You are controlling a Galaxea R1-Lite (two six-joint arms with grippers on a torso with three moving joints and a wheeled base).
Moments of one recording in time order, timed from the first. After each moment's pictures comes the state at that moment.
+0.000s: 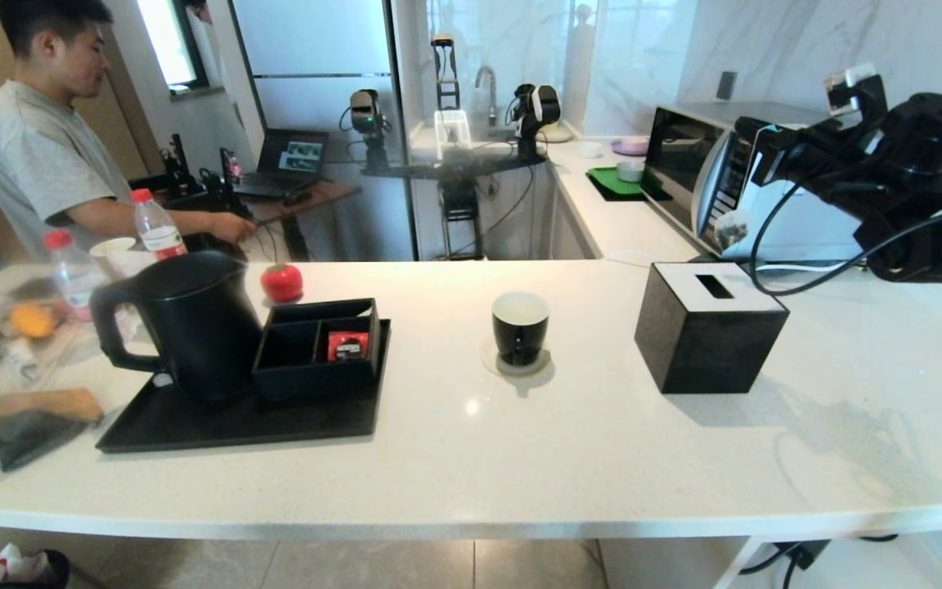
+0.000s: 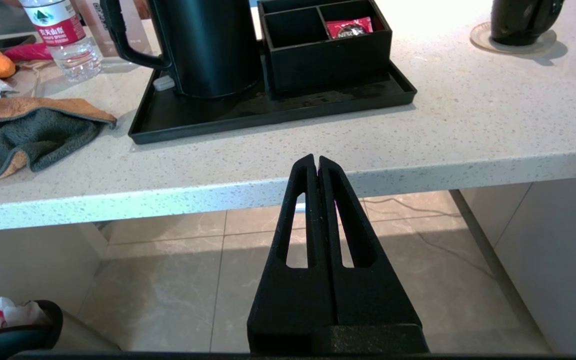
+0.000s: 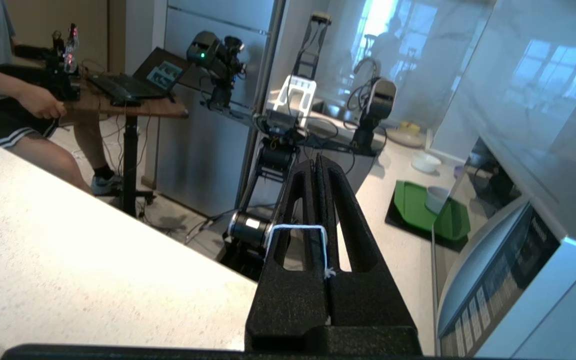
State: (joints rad) left arm 0.00 0.00 0.00 0.02 -0.03 0.08; right arm -0.10 2.18 -1.72 -0.86 0.52 -0.07
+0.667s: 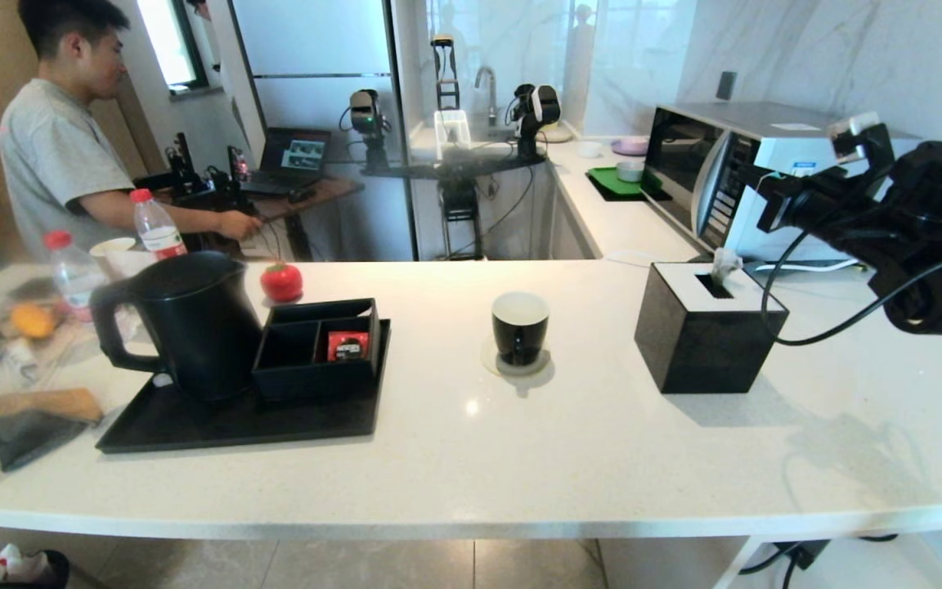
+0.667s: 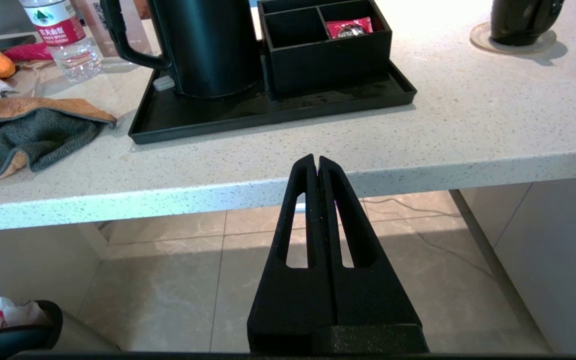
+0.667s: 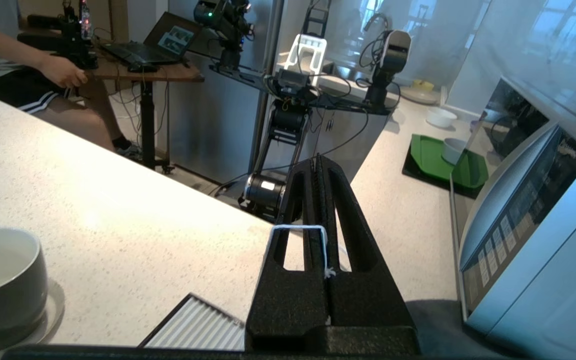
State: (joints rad) left arm 0.00 0.00 0.00 0.02 -0.03 0.08; right arm -0.11 2.08 -1.35 -1.02 0.53 -0.07
